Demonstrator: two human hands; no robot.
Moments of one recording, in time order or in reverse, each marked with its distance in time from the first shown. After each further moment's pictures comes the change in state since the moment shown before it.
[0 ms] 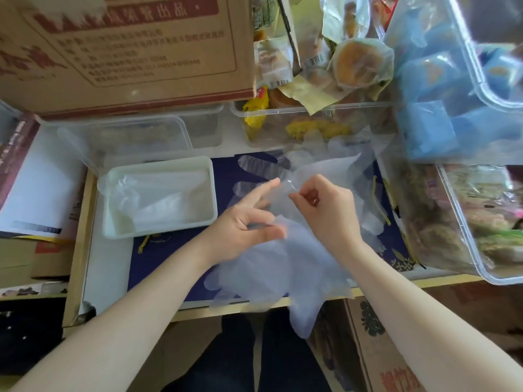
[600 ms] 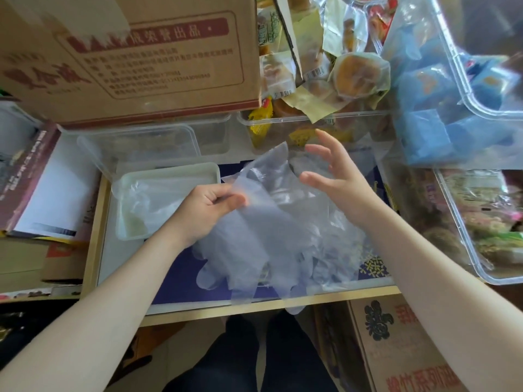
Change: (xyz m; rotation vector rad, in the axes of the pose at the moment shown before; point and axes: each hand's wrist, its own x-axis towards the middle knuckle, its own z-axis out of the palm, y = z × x) left_hand -0.014 0.018 -0.041 -0.019 0.360 -0.083; right_hand 0.038 -0.014 -0.036 0.440 -0.336 0.129
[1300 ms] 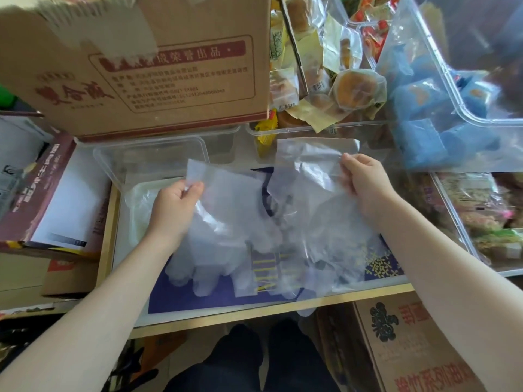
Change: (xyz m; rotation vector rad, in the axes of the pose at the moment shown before) left_hand -0.005 -0.013 -0.042 0.138 0.513 -0.116; right_hand 0.018 0.005 -0.011 0.223 0.468 0.266
